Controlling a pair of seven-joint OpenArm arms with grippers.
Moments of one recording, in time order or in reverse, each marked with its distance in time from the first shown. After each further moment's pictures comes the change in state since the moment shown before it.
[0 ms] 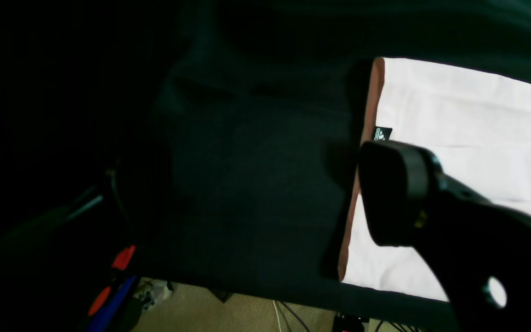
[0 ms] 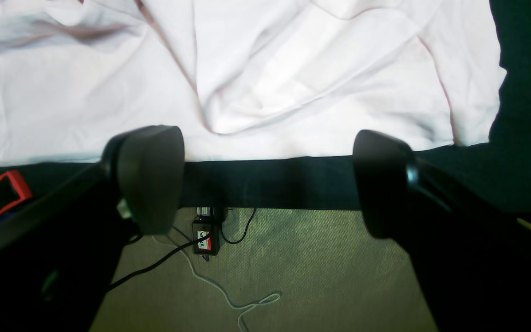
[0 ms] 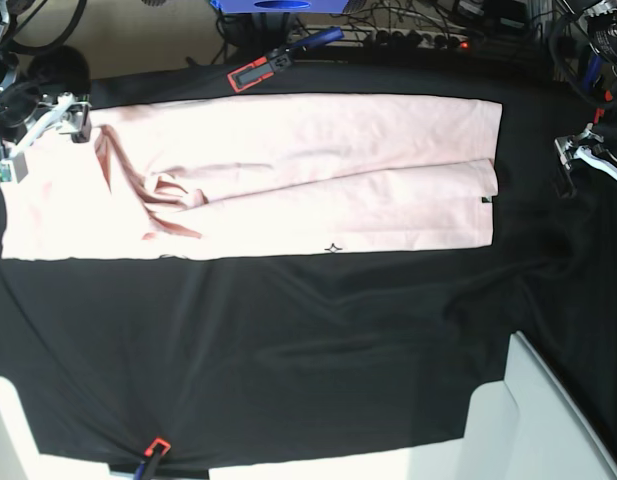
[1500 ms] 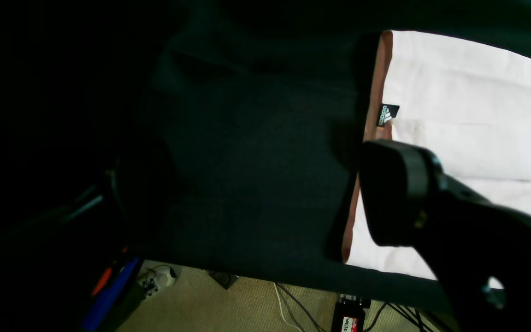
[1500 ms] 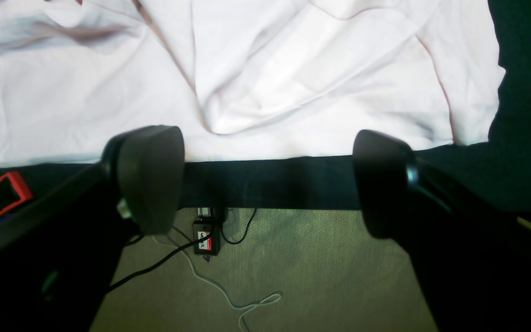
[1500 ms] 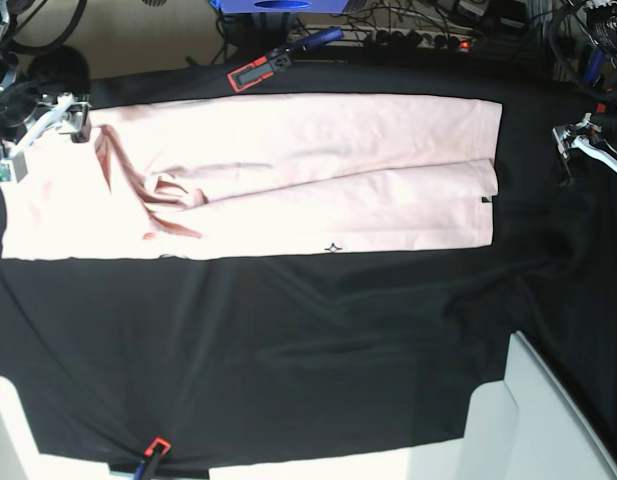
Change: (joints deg) left arm 2.0 0.0 0.0 0.1 0.0 0.0 0.3; right arm 0.0 -0.1 0.2 0.0 0.0 0.0 0.0
